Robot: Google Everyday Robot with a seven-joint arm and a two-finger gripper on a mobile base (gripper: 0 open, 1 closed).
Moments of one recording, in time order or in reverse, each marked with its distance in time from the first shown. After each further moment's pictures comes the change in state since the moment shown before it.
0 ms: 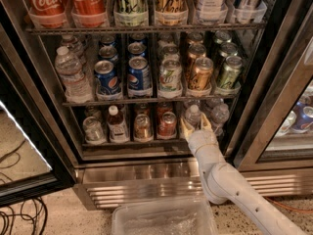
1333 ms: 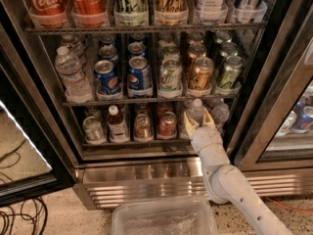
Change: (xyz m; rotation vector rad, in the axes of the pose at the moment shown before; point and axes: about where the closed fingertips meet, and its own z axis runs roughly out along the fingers) arm -0.044 -0.008 -0.011 -0.013 -0.163 0.079
